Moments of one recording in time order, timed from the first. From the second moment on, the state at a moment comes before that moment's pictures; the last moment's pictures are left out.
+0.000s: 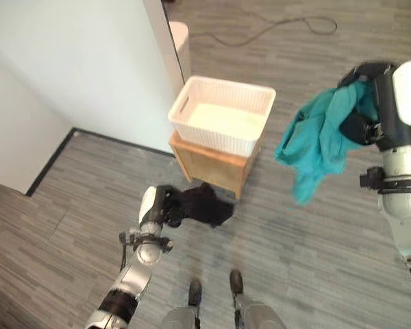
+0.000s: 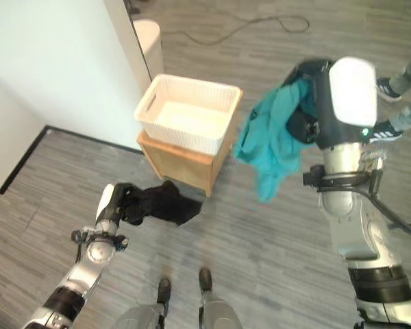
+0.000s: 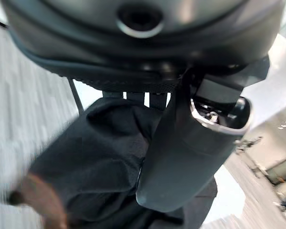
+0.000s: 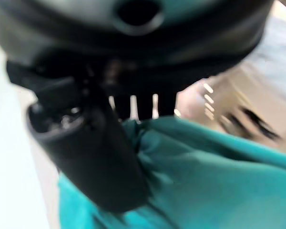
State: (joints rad) left arm -0.11 0.26 -0.26 0.38 0.18 0.00 0.35; right arm -0.42 -0.99 -0.07 -0.21 -0.41 -0.01 -0.34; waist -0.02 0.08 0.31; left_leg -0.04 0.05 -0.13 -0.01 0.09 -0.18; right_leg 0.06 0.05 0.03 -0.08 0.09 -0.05
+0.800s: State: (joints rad) left arm -0.05 0.30 -0.39 0.42 0.08 -0.01 0.29; right arm -0.81 -1.23 0.35 0.23 -0.37 0.06 -0.38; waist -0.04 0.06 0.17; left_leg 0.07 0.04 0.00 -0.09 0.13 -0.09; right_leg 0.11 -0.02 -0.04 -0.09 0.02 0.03
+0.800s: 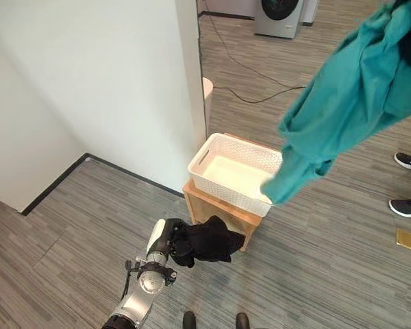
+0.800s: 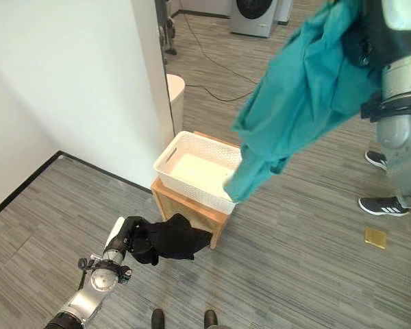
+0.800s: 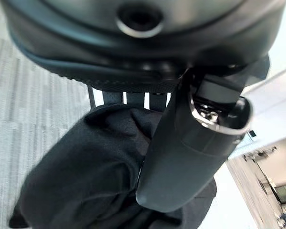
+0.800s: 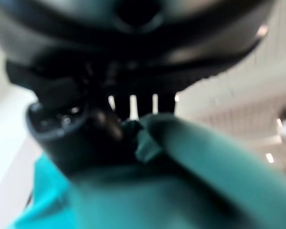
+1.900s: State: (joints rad) left arm -0.05 0.26 -0.40 0.58 0.00 -0.03 0.25; right arm -1.11 -1.04 0.60 0.69 -0.38 0.14 -0.36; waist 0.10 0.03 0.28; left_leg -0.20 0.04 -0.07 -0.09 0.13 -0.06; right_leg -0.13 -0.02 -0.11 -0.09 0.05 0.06
